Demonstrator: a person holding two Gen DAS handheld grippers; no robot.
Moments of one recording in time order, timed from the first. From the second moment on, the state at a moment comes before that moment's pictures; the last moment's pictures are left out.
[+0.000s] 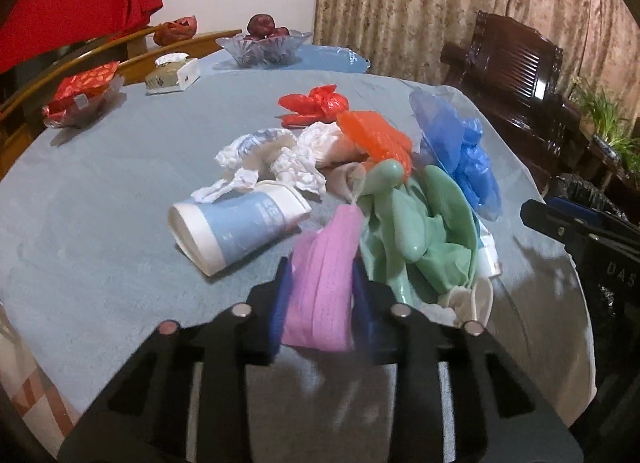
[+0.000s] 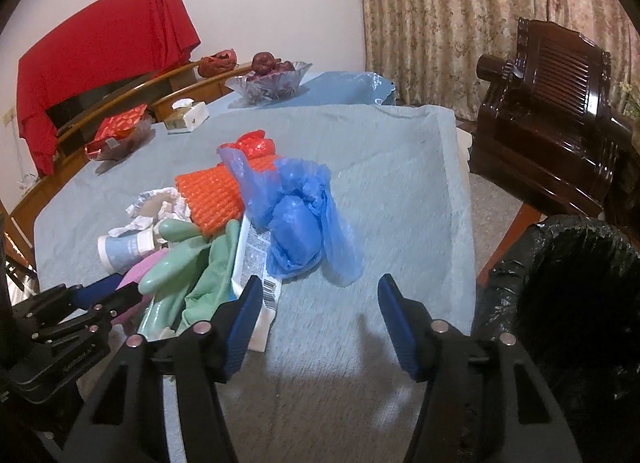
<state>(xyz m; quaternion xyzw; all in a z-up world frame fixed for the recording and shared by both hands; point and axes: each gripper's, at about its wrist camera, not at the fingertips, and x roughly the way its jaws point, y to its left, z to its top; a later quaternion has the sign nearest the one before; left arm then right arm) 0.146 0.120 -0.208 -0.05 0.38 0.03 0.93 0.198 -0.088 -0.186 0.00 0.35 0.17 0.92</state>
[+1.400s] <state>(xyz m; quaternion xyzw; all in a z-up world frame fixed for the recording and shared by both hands) 0.161 0.098 -0.137 -0.06 0.30 0.02 0.95 0.236 -0.089 -0.154 0.03 0.34 0.20 0.92</state>
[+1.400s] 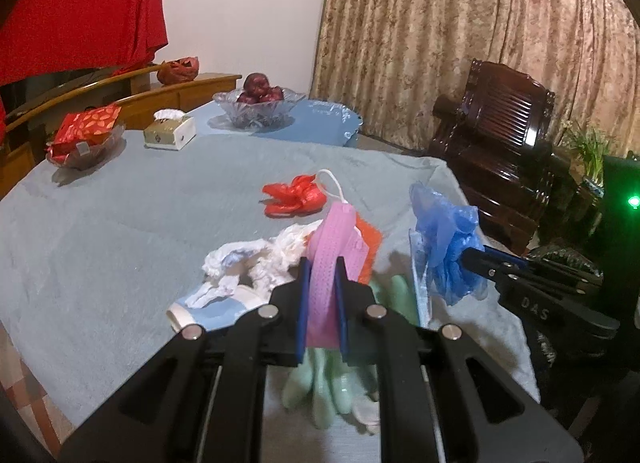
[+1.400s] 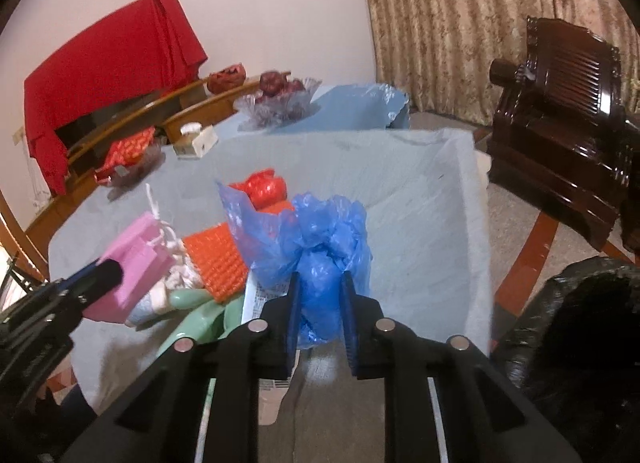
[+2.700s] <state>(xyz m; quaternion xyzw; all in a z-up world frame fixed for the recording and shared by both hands) 0.131 -0.100 -0.101 -0.01 0.28 -0.17 0.95 0.099 -0.289 -0.086 0.07 0.27 0.03 0.96</state>
